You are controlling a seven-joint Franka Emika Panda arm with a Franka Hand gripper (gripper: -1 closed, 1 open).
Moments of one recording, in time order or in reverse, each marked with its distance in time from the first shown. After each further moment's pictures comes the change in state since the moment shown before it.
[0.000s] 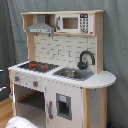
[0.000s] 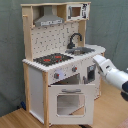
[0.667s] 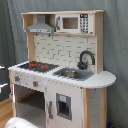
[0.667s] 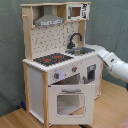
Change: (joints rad) arm 0.086 0.000 -0.100 -0.065 0.000 -0.041 -0.237
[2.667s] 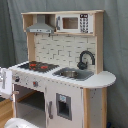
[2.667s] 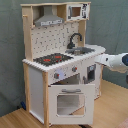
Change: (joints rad) arm 0.058 0.143 -0.100 -0.134 0.208 -0.082 -0.572
